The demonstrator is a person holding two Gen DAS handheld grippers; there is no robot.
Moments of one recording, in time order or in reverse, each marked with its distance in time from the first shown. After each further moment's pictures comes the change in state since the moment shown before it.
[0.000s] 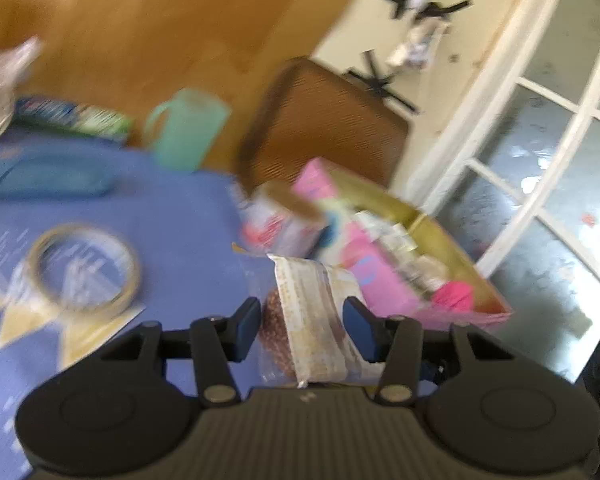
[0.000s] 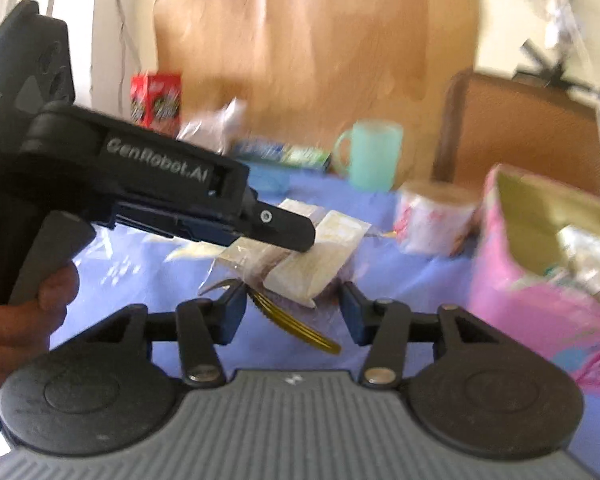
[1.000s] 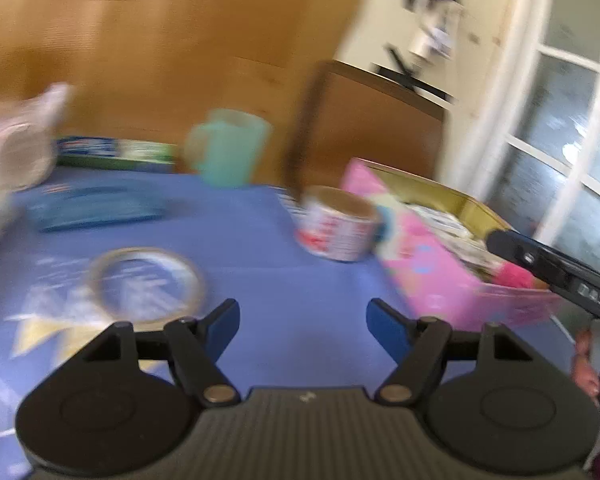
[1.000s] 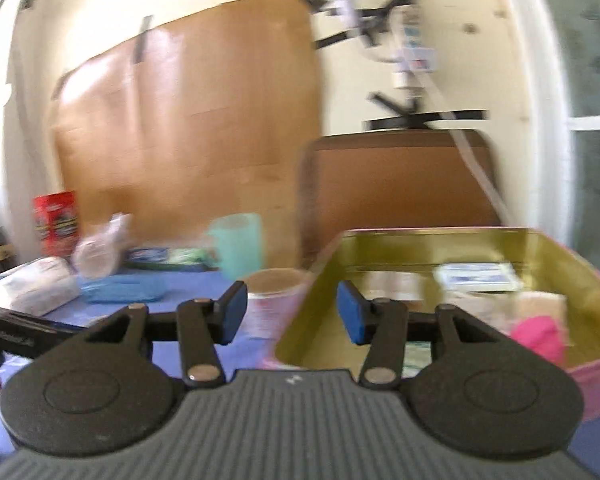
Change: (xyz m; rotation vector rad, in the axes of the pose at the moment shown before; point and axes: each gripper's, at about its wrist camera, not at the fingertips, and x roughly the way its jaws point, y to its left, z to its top) left arm -0.021 0.022 -0.020 0.093 -0.040 0.232; right arm -0.017 -0.088 0.017 0.176 -0.170 -0.107
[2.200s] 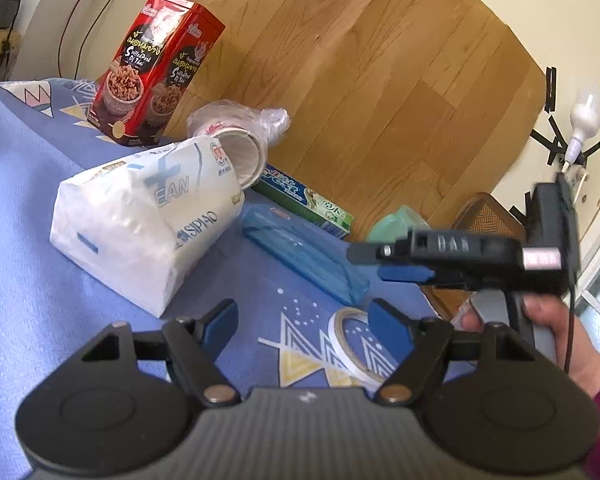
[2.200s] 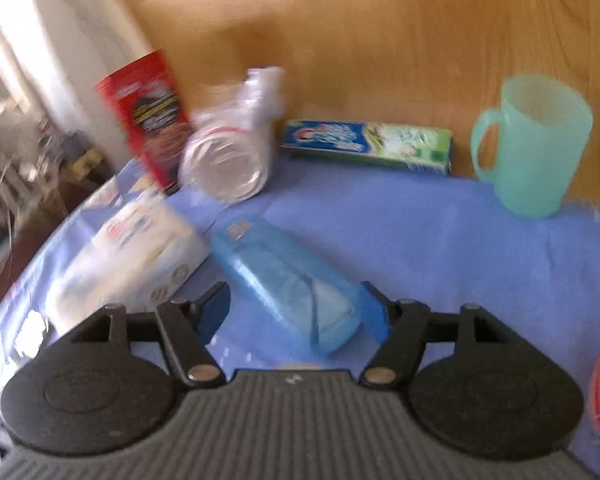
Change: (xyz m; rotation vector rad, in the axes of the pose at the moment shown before) left arm -0.053 0.152 -0.014 -0.367 -0.213 0.123; right arm 0.228 0.175 0.031 -0.088 0.520 0.379
